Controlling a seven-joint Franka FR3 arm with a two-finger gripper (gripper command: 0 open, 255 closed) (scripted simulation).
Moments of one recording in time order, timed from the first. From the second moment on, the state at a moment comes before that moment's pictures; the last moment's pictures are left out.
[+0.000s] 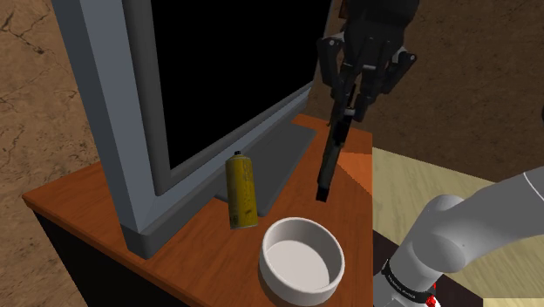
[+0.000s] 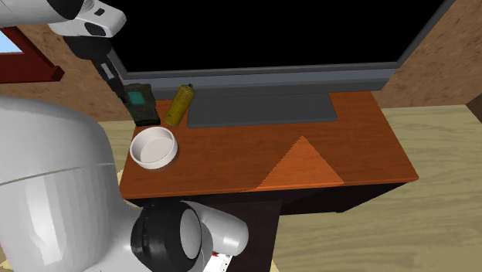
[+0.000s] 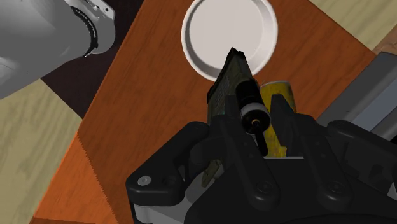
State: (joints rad) arm -0.04 -0.49 0.55 -1.53 0.35 1.12 1.23
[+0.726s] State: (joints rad) arm -0.03 -0.49 0.66 -1.56 0.39 1.18 1.35
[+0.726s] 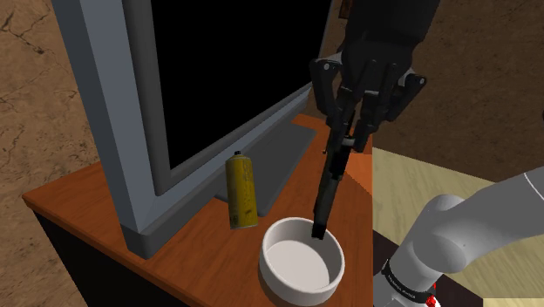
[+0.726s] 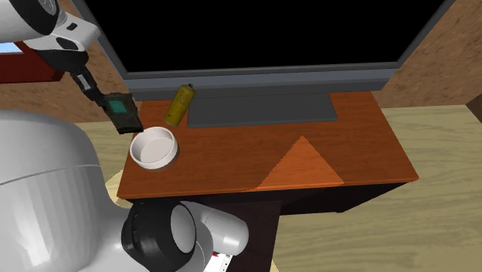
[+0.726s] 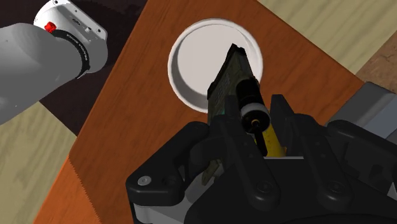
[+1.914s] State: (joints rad) arm 0.02 -0.65 0.64 -1.92 0.44 1.39 1.26
